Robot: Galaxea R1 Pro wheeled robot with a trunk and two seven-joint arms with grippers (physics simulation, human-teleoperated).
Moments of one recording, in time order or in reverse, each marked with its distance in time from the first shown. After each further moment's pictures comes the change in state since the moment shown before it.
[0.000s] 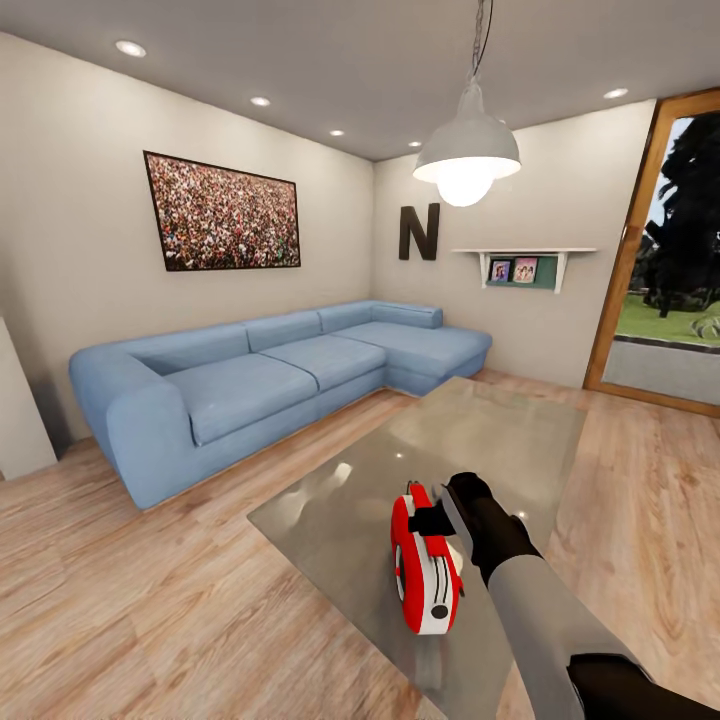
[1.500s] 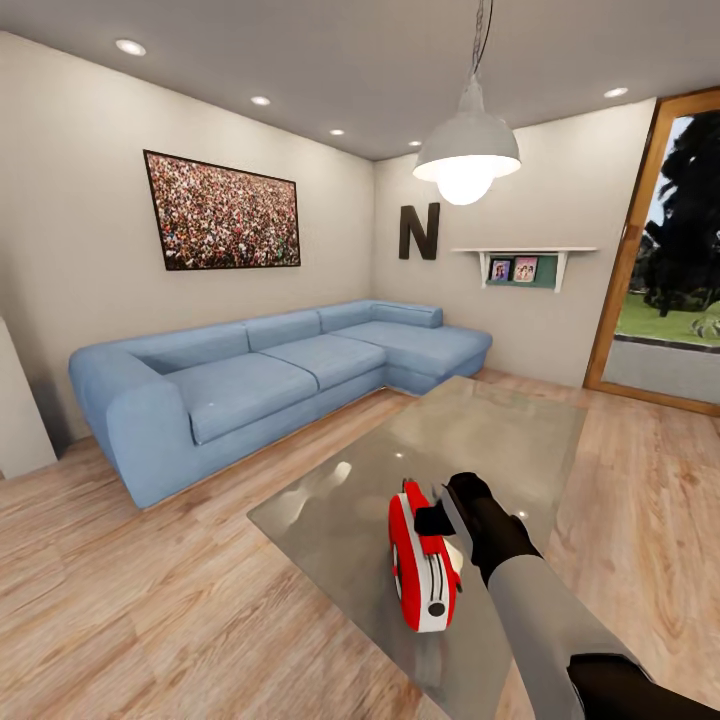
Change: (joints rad) left arm 0.000 0.004 -0.001 0.001 -0.003 0.001 0.000; right arm 0.000 0.000 0.001 0.000 0.002 -0.002 -0.006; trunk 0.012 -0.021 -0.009
